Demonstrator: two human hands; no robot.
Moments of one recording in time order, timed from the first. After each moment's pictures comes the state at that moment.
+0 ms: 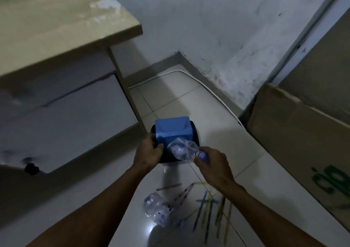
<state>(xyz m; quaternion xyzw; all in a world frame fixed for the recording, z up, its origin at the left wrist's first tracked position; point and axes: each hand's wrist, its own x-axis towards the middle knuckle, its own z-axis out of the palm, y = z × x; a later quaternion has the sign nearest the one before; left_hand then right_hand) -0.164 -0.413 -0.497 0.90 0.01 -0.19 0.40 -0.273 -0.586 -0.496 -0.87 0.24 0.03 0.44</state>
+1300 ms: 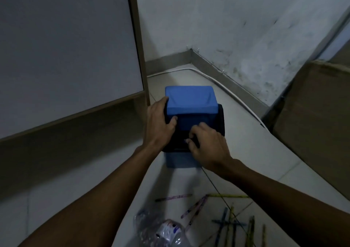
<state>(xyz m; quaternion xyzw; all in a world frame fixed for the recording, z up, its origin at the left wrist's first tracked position) -0.119 -0.411 -0.664 0.88 -0.16 0.12 0.44 -0.207 -0.551 -0.663 -0.97 -0.01 -0.12 0.19</state>
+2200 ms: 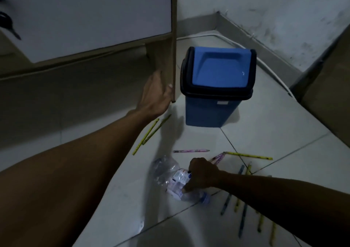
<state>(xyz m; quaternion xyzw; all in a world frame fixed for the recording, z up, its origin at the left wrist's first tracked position) -0.173 -0.326 -0.694 0.92 -0.09 0.01 0.38 -0.310 -0.471 -0.827 -0.93 -0.03 0.34 0.16</state>
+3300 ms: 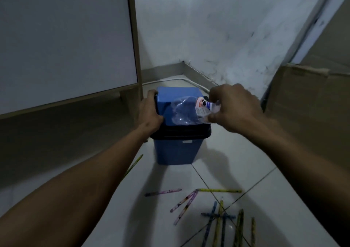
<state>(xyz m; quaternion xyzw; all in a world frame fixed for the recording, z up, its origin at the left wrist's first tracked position) -0.132 -0.408 -0.659 0.90 -0.12 0.06 0.41 -0.259 -0.580 -0.552 -0.99 0.06 -0.15 0.06</state>
